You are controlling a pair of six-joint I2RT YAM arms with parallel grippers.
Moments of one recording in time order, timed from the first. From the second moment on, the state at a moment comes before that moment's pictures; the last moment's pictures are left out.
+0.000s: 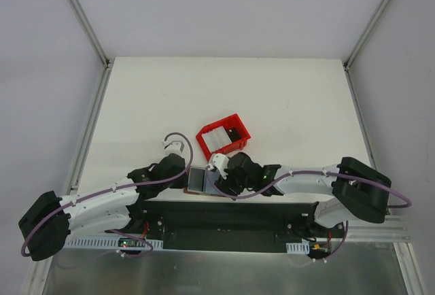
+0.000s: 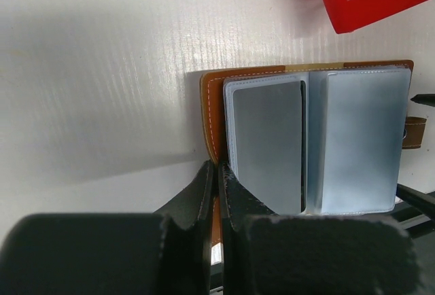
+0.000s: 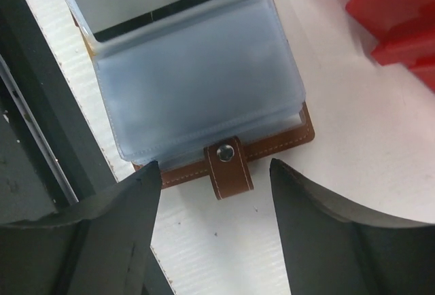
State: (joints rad) left arm -0.89 0.91 0.32 -0.29 -0.22 -0.78; right arm 1.15 1.44 0.60 0.01 -0.02 -0.04
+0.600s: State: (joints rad) left arm -0.88 0.90 0.32 -0.31 -0.22 -0.76; right arm 1.06 1.47 0.63 -0.01 -0.14 -0.08
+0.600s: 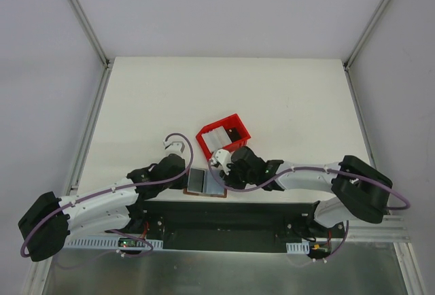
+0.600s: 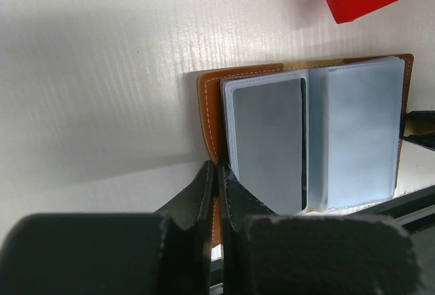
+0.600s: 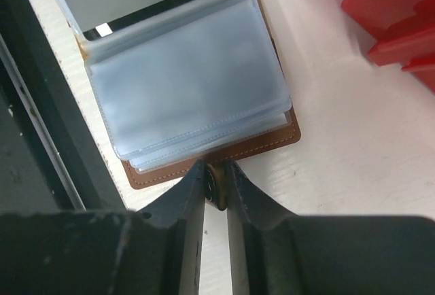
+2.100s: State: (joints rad) left arm -0.87 0.92 0.50 -0.43 -0.14 -0.68; right arm 1.13 1.31 0.63 0.04 0.13 0.36
